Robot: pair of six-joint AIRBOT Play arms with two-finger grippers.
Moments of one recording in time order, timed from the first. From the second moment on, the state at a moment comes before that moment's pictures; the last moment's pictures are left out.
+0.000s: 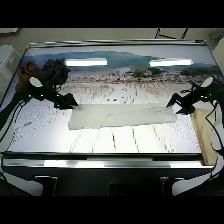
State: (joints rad) left arm 0.03 -1.76 1.49 0.97 -1.31 -1.44; right arm -0.32 -1.77 1.53 -1.25 1.38 1.70
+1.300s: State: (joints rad) left arm -0.51 -1.86 1.48 0.60 -0.91 -1.48; right arm -0.19 -1.37 1.54 -0.86 1.54 1.55
